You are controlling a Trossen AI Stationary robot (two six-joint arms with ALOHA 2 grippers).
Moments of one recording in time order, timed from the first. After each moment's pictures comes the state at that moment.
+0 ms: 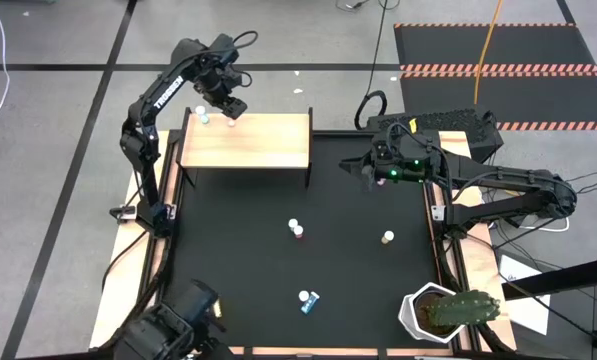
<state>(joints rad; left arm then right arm) 0.98 1.93 2.11 -1.57 0.12 0.13 -0.21 1.04 0.93 -0.17 0.04 0.62</state>
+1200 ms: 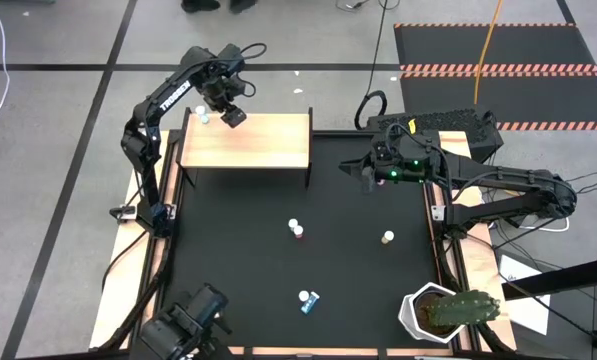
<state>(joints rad) 0.95 1.93 2.01 -1.52 -0.03 0.22 -0.21 1.04 0.93 -0.18 0.02 0.64</state>
